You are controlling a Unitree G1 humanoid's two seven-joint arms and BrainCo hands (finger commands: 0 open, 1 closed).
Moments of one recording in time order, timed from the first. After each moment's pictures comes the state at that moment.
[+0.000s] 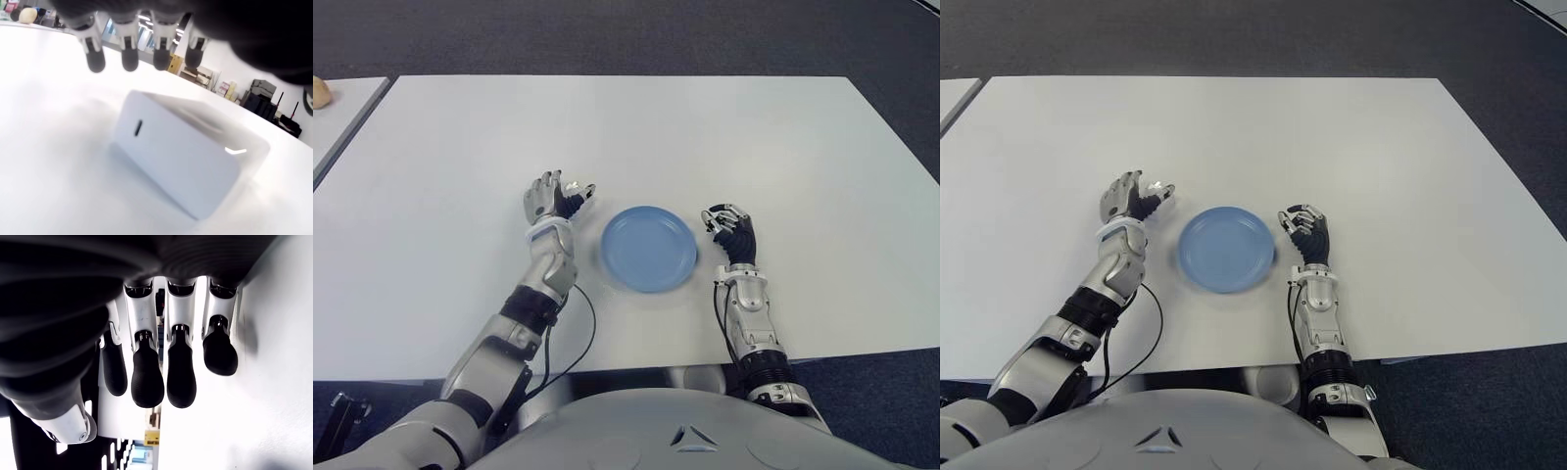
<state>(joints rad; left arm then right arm) -0.35 0.16 -0.36 0.43 0.74 0.63 0.25 -0.05 -0.03 -0.06 0.45 -0.05 -0.34 -0.13</state>
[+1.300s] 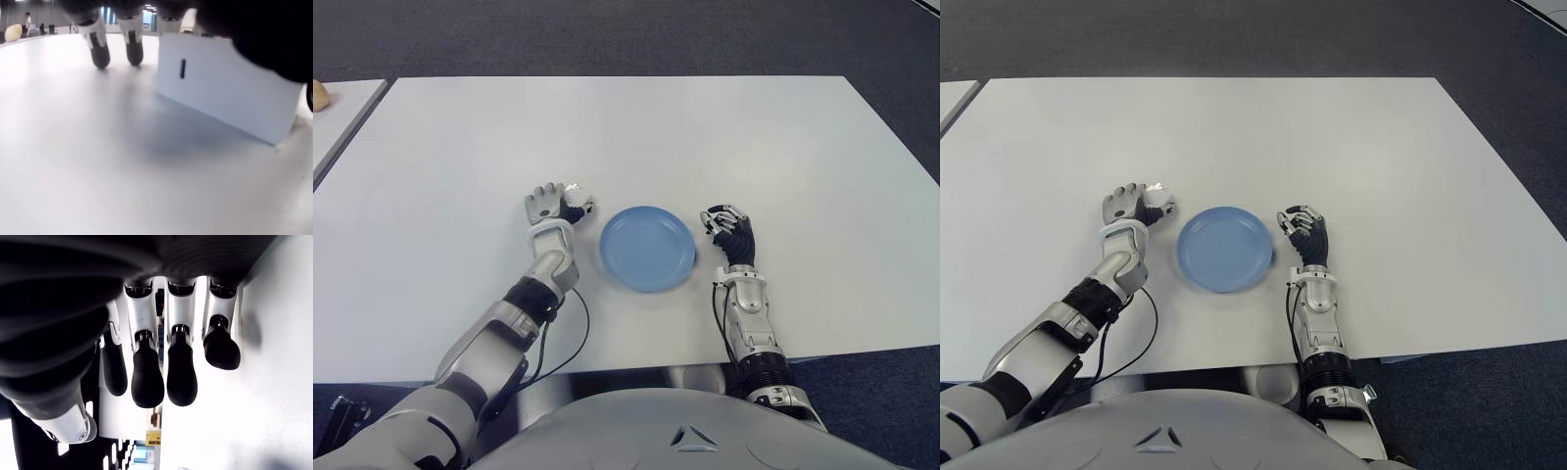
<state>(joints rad) -0.42 0.21 -0.51 0.57 0.82 0.72 0.12 -0.04 -0.02 -0.06 0.43 -0.05 -0.33 -0.13</state>
